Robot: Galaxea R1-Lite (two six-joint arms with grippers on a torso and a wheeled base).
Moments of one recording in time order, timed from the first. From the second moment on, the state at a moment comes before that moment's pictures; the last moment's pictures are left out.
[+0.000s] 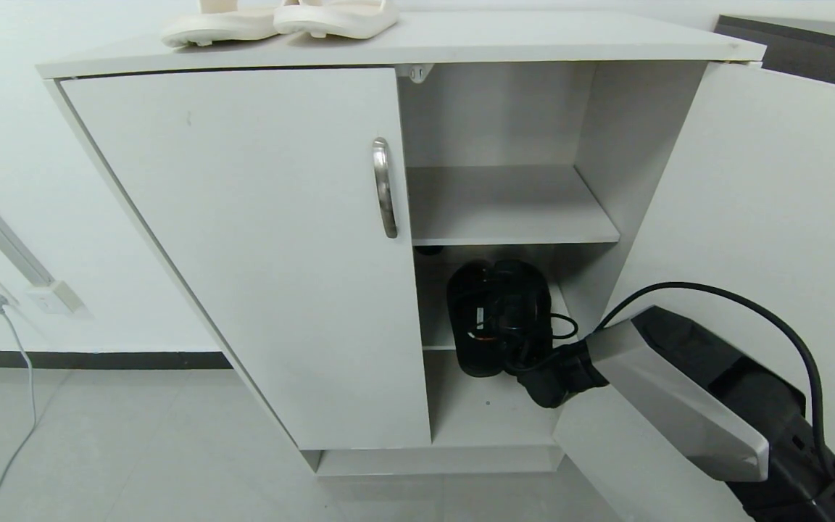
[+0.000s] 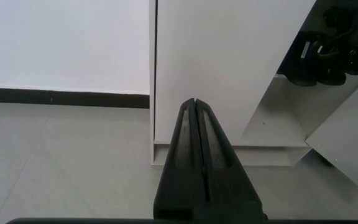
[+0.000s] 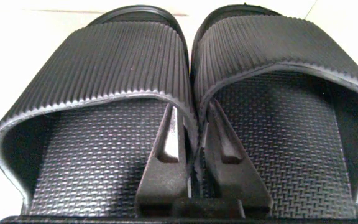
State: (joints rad) left arm 0.00 0.00 0.00 0.00 0.01 -0.09; right arm 0.59 2.62 -1.75 -0.77 -0.57 0.07
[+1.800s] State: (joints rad) left arm 0.00 0.00 0.00 0.00 0.01 -0.09; right arm 0.81 2.13 -0.66 -1.33 -0.52 0.07
